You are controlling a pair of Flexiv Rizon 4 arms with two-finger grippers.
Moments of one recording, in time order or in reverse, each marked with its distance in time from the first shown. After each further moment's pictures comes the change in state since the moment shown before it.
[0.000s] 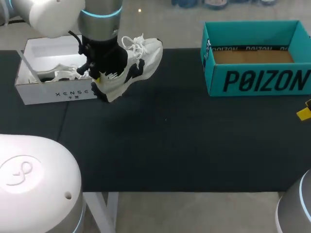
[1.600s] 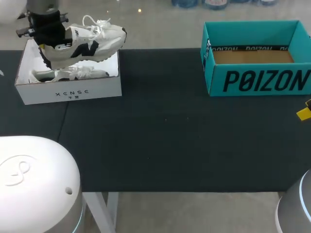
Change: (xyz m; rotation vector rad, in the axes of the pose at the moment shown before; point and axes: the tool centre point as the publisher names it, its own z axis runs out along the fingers) left arm -0.003 0.220 0.013 -0.206 -0.030 0.300; right arm 0.000 0.000 0.000 0.000 0.000 0.000
